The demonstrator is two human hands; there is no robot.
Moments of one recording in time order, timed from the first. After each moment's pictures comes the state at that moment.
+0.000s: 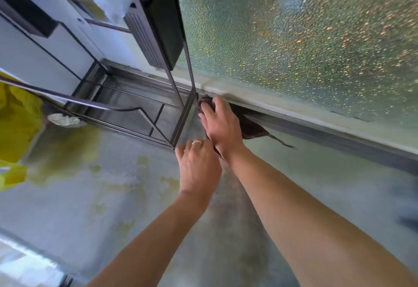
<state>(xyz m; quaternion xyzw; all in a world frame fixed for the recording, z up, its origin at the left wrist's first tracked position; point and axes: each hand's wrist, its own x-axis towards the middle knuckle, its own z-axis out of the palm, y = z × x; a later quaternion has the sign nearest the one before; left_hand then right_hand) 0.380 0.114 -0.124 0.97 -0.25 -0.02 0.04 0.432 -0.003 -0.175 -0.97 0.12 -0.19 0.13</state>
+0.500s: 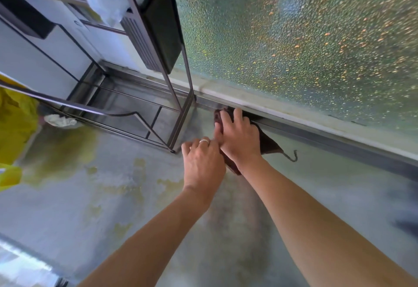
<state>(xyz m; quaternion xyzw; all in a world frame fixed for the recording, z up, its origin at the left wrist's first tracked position) 0.382 0.095 -0.114 0.97 -0.24 -0.05 0.06 0.391 -0.026 -0.168 -0.97 0.19 -0.14 0.00</state>
